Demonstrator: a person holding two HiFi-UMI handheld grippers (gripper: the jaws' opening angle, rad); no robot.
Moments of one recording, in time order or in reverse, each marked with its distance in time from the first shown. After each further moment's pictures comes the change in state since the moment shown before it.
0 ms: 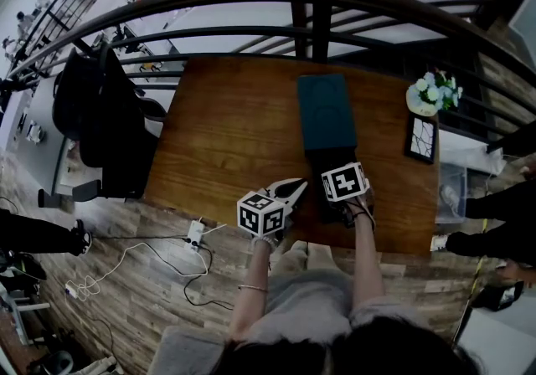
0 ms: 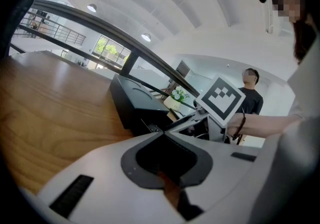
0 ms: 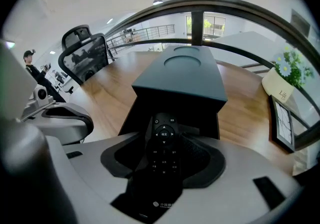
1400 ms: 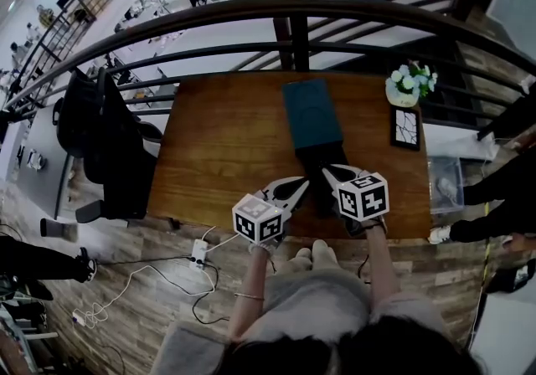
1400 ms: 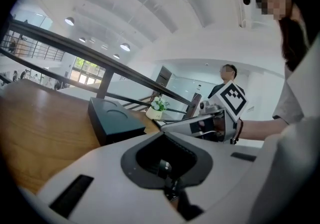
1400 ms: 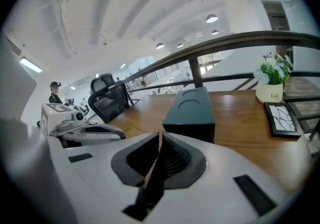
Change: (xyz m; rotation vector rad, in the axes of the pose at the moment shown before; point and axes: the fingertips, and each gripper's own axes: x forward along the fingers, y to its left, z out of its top) left arm -0.023 -0.071 0.029 0.200 -0.078 -0.122; right arm -0.104 0.031 0.010 0.101 -0.462 0.214
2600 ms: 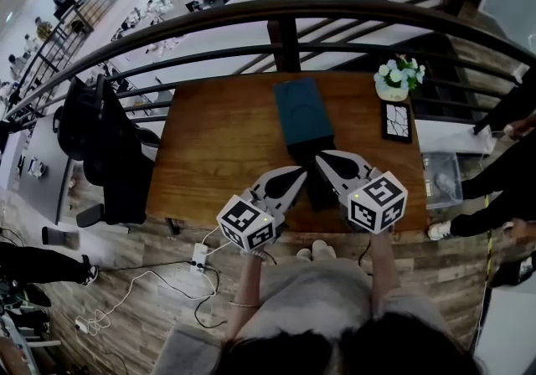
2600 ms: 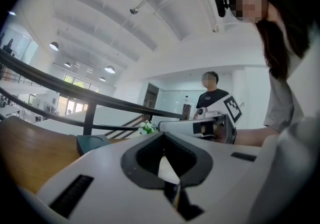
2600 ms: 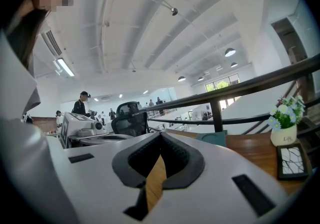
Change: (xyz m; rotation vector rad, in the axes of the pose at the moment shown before) left arm -0.022 -0.067 0.072 0.211 -0.194 -0.064; right arm -0.086 0.057 0.072 -0.199 -0.387 0.196
